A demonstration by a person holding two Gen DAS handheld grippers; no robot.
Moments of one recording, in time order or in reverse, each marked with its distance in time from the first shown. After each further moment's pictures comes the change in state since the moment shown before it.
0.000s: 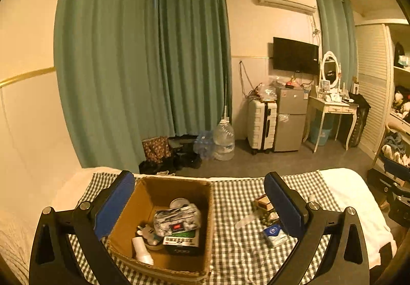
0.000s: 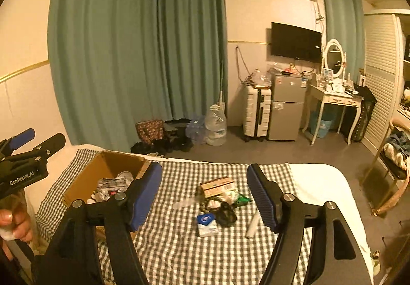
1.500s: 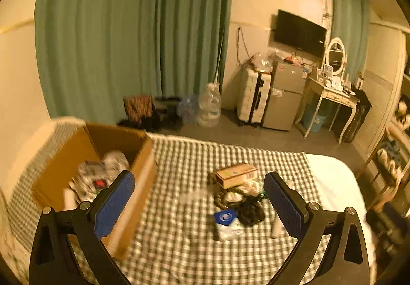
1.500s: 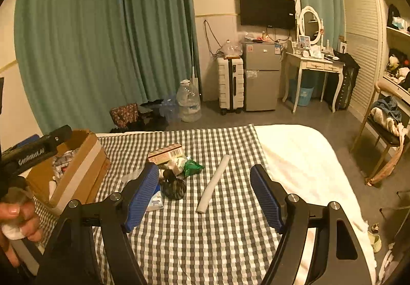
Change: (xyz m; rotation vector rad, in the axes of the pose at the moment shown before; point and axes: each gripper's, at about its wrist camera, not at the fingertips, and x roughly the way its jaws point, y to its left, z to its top) left arm 0.105 -0.117 -0.058 -0.143 0.228 -0.048; right arm 0.053 -0.129 -0.081 0.105 0.116 -0.074
